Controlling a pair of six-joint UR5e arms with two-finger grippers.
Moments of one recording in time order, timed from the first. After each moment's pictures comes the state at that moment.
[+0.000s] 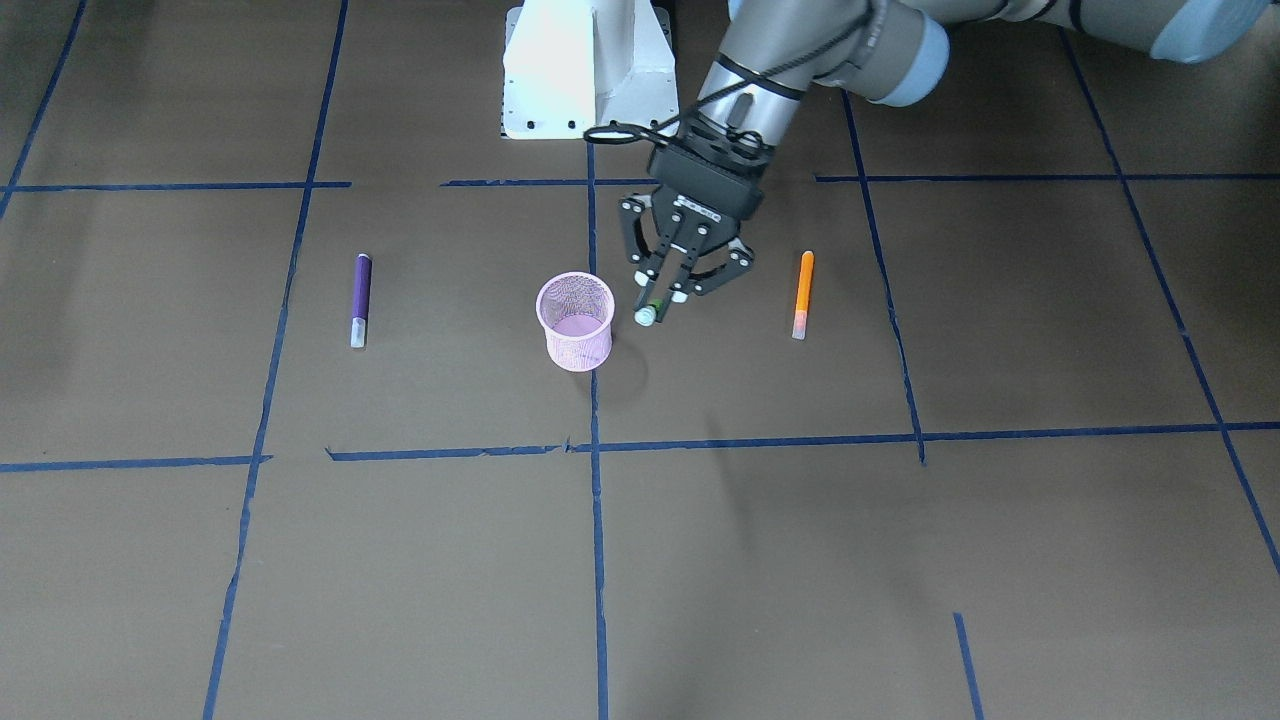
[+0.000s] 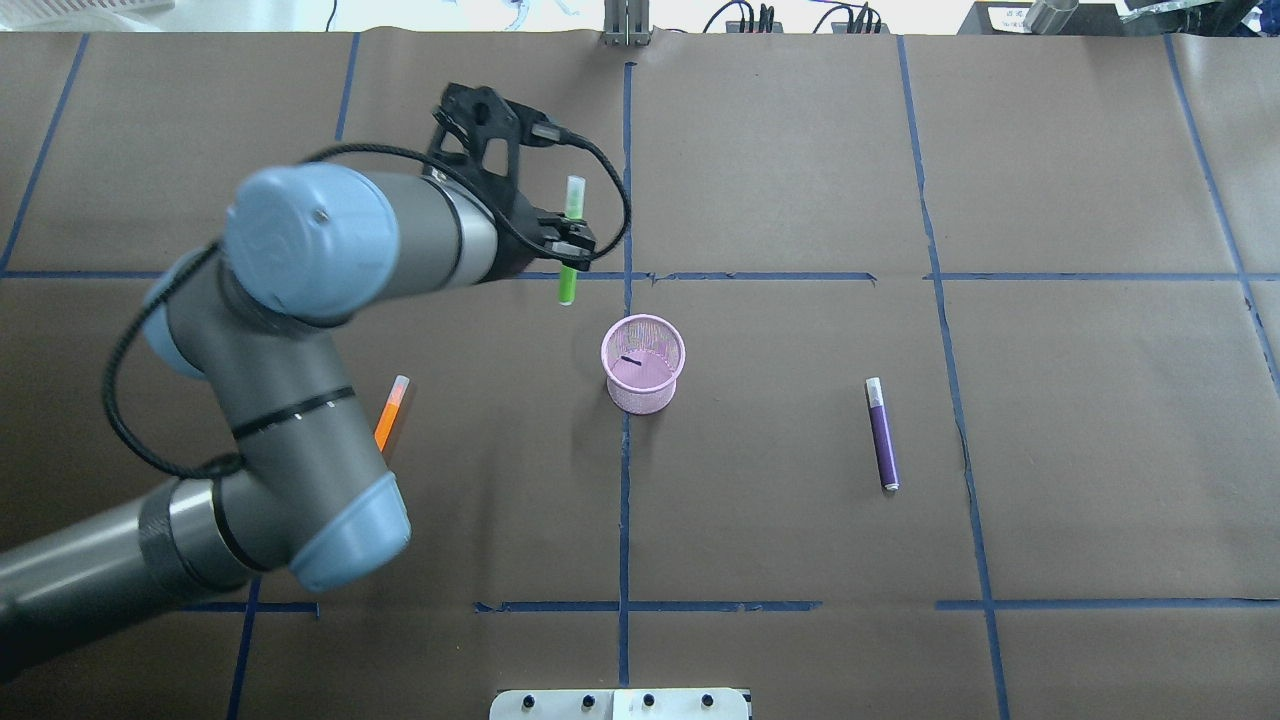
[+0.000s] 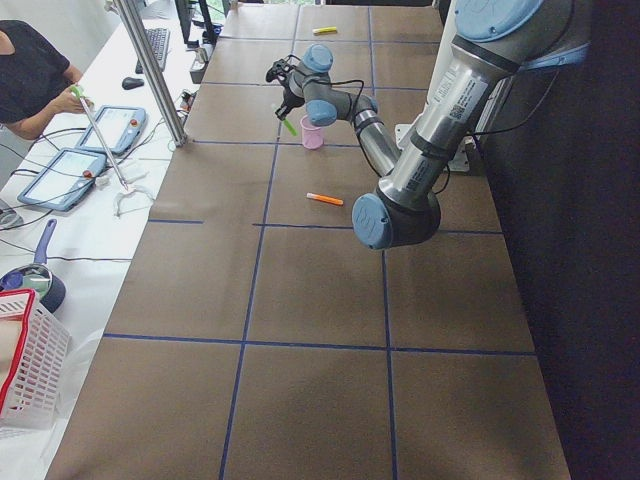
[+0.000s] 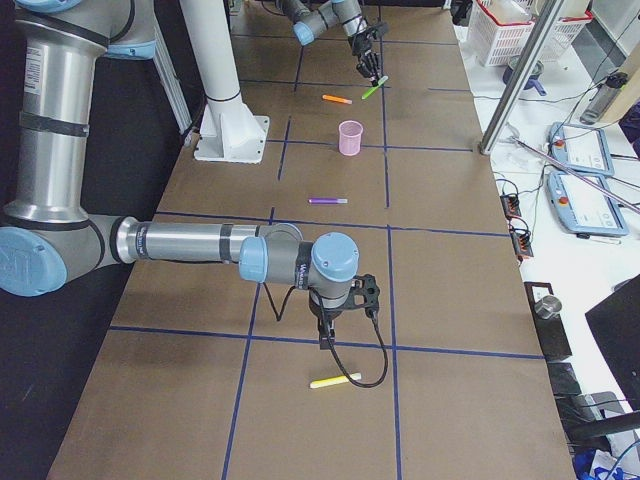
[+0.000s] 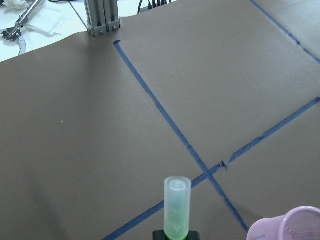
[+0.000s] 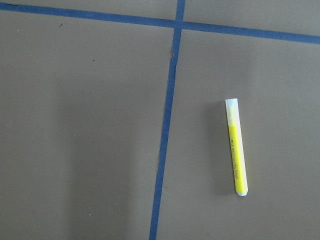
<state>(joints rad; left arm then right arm) -0.55 -2.22 -1.81 -1.99 -1.52 -0.88 1.55 -1.76 1.77 -1.64 2.35 -0.13</state>
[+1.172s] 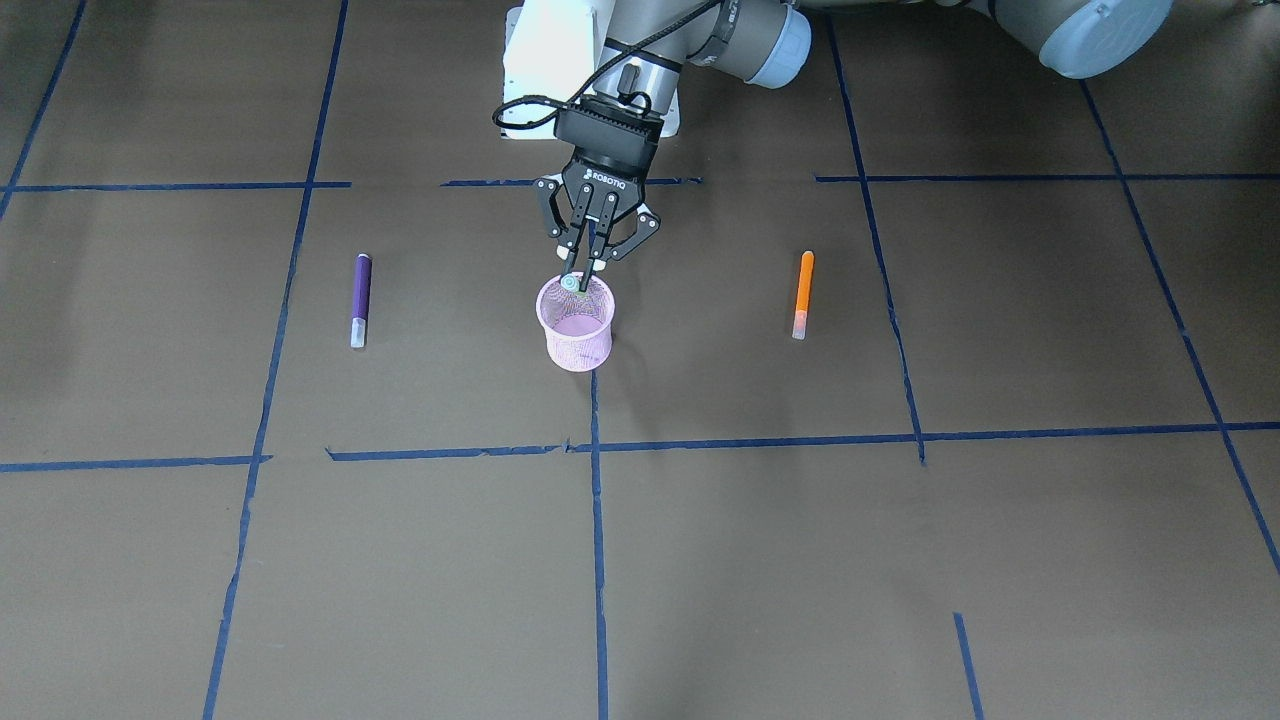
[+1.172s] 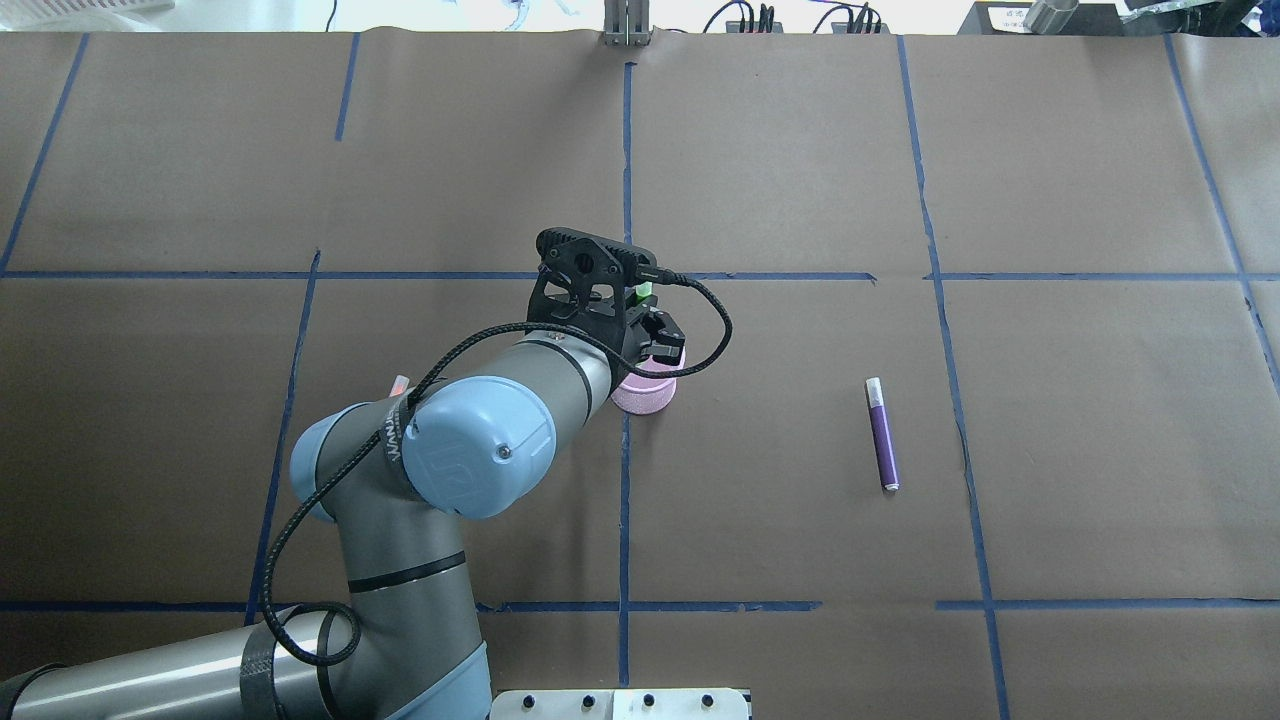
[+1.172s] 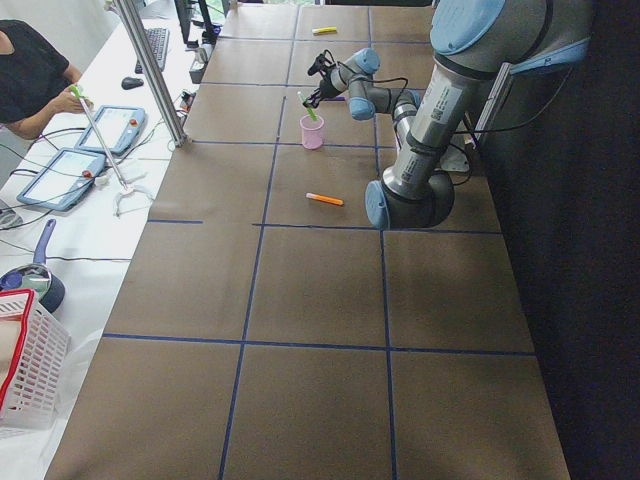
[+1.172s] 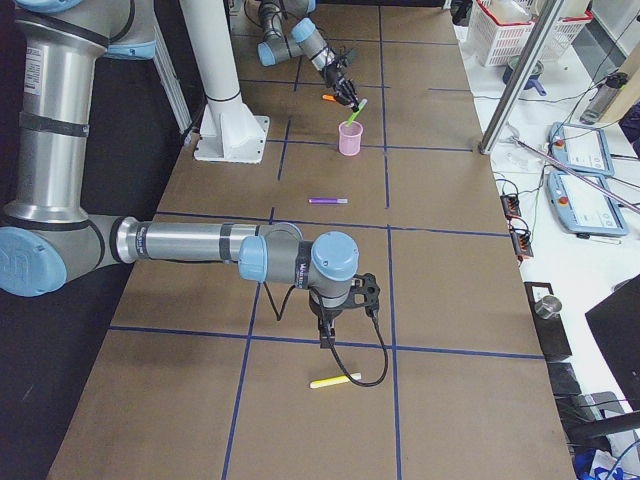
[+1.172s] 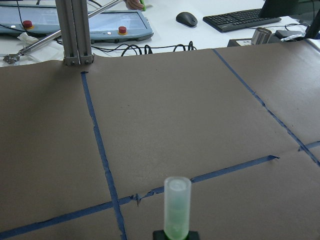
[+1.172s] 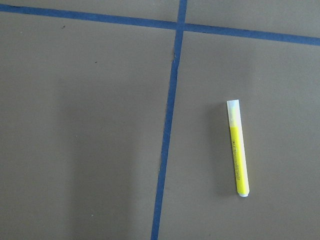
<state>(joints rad) -0.35 -2.26 -1.73 -2.00 -1.19 -0.98 1.55 -1.76 1.78 -1.64 2.35 -0.13</state>
